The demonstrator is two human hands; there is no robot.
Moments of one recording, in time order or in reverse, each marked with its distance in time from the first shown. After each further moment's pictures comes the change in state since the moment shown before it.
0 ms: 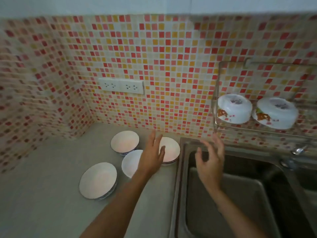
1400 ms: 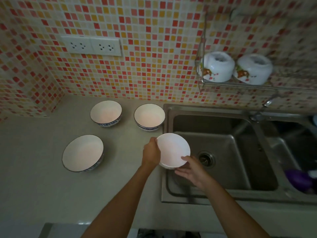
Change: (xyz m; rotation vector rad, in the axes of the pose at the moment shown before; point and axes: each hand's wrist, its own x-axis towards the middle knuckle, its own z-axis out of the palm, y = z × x) left_hand -0.089 0.000 0.062 -0.298 -0.228 -0.390; right_hand -0.125 0.030 -0.019 0.732 -0.405 1.414
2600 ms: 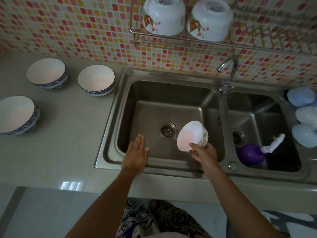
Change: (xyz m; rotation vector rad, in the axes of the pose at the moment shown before) left_hand -0.102 -0.004 0.207 0.511 -0.266 0.176; right_hand 0.018 -0.034 -0.283 -0.086 0.377 -0.185
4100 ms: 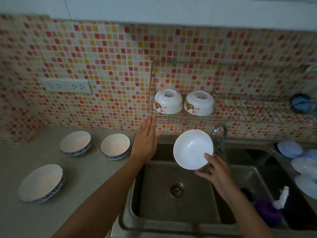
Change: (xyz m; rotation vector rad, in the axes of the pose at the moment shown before) left_hand 0.090 0.065 -0.249 0.074 0.638 0.375; right_hand -0.095 -0.153 0.048 0.153 -0.360 -0.367
